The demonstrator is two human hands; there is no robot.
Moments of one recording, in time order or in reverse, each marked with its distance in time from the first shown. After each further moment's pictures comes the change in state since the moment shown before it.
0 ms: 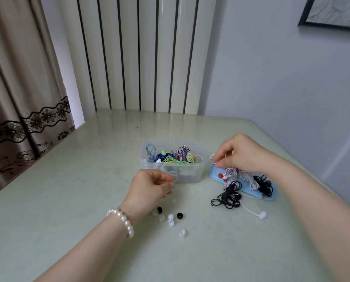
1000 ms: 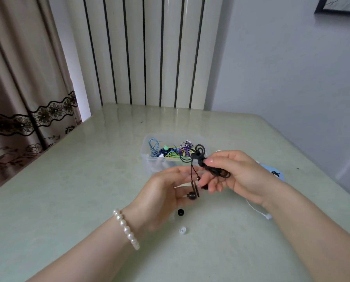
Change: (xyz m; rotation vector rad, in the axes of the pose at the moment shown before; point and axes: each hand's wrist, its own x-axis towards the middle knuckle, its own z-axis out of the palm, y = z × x) left_hand -0.029 0.028 0.015 -0.605 -0.395 -0.207; right_hand -0.038 -0.021 0.034 0.929 -0.263 0.011
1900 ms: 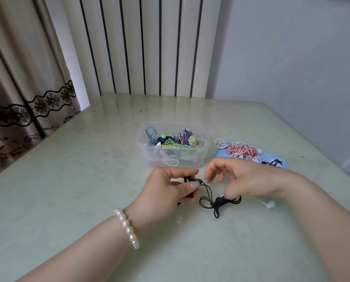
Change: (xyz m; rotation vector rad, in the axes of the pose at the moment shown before) left_hand 0.001 -0.024 0.005 0.365 0.170 0.139; right_hand -0.007 0.022 -0.029 -0.648 -0.226 0.155
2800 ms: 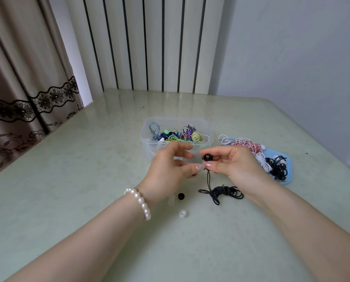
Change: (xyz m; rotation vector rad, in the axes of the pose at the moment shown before) left_hand 0.025 0.005 -0.004 0.109 0.074 0.136; right_hand 0.025 -0.002 0.032 0.504 0.521 -0.170
